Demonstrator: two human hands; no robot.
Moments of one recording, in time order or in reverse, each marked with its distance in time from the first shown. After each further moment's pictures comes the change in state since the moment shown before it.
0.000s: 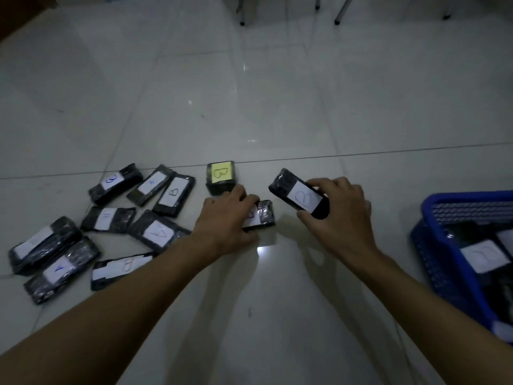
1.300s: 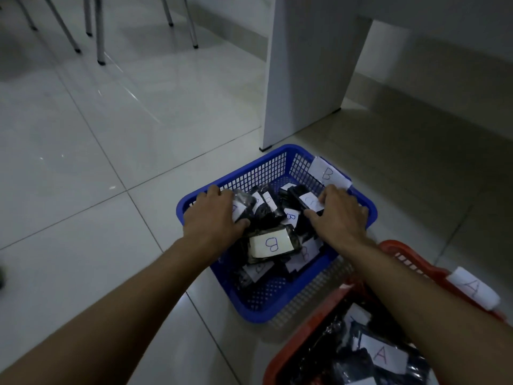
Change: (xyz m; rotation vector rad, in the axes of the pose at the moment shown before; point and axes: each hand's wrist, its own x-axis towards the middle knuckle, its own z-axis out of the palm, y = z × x) left_hand 0.054 0.344 -0.017 -0.094 0.094 0.362; right_hand -0.139 0.236 -0.233 -0.357 0.214 0.782
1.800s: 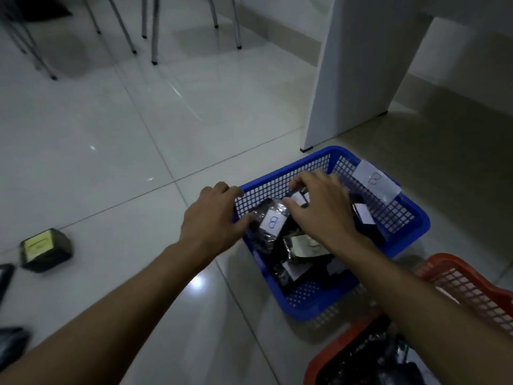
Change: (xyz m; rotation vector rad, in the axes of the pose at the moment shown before) left_hand -0.034 -0.057 -0.030 -0.080 0.105 -0.005; right_hand -0.023 -0.097 0.002 0.245 0.026 -0.424
